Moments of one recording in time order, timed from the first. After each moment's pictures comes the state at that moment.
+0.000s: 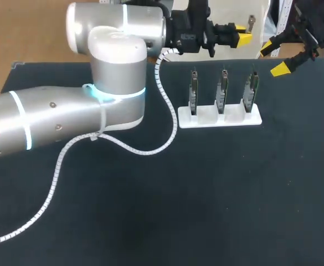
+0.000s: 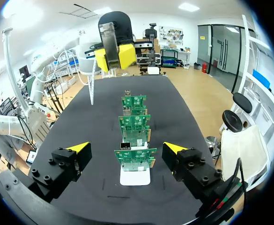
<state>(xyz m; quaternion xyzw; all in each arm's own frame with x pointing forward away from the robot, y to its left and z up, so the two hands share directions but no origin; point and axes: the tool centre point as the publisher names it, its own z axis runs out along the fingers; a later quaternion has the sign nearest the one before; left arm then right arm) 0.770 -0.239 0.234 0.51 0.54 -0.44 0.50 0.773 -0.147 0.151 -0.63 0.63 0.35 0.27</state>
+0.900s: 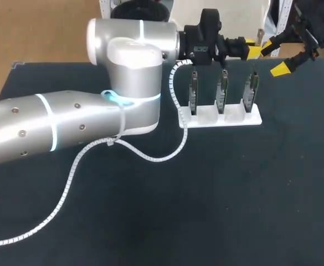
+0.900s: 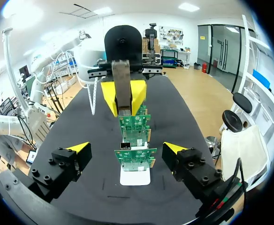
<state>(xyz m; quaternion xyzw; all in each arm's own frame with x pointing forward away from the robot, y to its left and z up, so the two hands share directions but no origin) 0.777 -0.269 0.192 0.50 0.56 -0.47 0.47 0.773 -0.146 0.151 -0.63 0.63 0.35 0.27</state>
